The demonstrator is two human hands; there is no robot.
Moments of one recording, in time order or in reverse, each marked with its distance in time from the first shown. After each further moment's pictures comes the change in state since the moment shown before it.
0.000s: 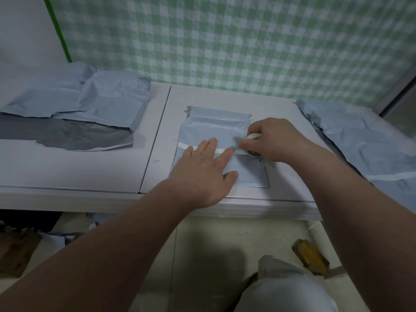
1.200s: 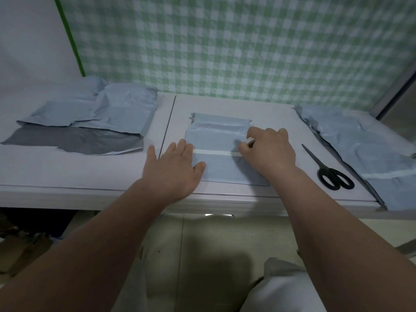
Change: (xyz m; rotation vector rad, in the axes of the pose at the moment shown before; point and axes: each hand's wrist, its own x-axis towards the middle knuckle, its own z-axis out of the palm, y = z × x) left_hand -0.023 -0.041 -0.006 0.076 0.080 -0.238; right_hand -0.017 -0.013 0.030 -0.014 0.278 0.148
